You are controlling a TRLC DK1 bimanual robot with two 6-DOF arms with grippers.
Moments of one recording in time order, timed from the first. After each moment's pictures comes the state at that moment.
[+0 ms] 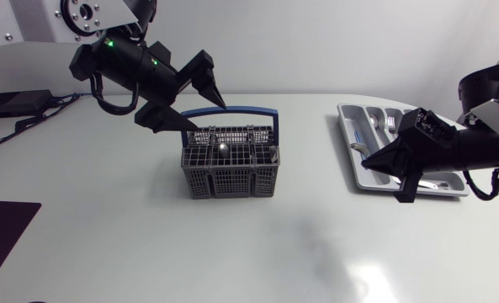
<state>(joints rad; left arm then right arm) -0.35 1.73 1.58 -0.83 0.43 -0.61 -0.11 1.35 0.89 -0.52 -0.57 -1.02</state>
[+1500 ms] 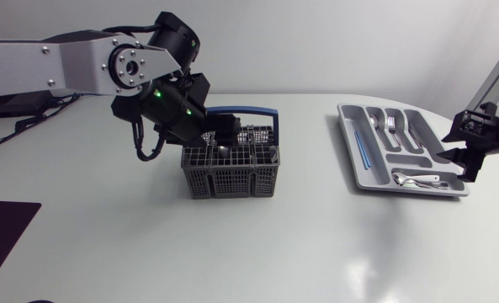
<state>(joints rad) -0.50 1.73 1.40 -0.66 0.16 -0.24 -0.49 1.68 1.15 -0.40 -0.34 -1.49</state>
